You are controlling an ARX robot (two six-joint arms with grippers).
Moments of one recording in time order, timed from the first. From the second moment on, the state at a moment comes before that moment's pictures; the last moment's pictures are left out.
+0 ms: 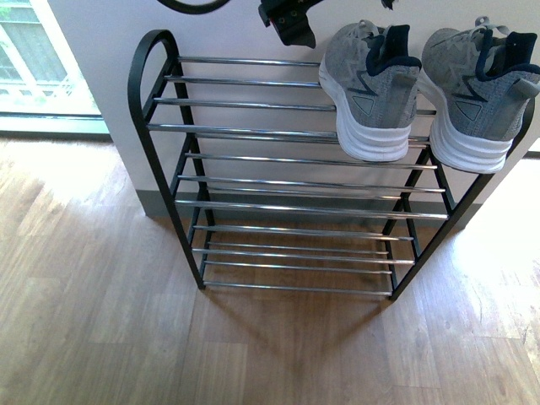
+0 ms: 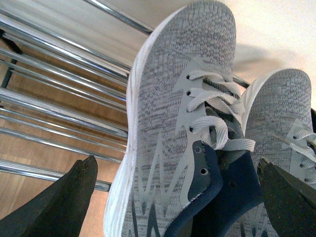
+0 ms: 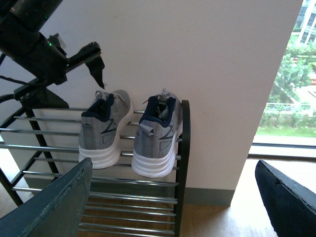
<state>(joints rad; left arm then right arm) -0.60 2.63 2.55 -0.75 -0.08 -0.89 0.00 0.01 0.02 0.00 0.00 -0.01</state>
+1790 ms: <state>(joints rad) -0.02 0.60 0.09 0.51 -0.01 -0.01 0.00 0.01 0.02 0.00 0.00 -0.01</state>
